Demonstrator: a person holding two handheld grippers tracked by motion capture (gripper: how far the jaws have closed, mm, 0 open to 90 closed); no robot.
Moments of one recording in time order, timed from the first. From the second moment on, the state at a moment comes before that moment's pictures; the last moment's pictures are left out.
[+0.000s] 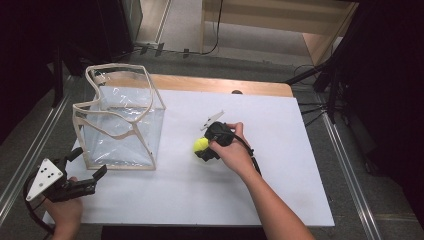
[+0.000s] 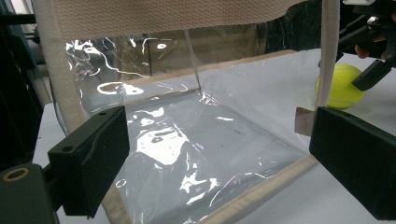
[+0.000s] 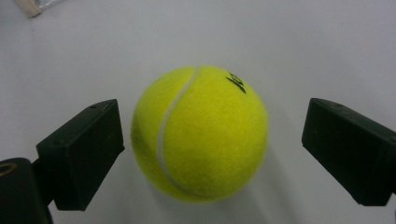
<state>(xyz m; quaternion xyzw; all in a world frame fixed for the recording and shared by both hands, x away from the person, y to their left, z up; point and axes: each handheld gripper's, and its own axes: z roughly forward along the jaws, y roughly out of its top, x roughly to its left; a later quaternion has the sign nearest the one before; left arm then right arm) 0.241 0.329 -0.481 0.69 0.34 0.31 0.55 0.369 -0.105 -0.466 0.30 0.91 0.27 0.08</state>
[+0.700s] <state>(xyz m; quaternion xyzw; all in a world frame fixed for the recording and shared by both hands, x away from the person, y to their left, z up) 0.241 0.329 -0.481 0.69 0.34 0.31 0.55 0.374 -0.096 -0.479 0.29 0.92 0.24 0.04</state>
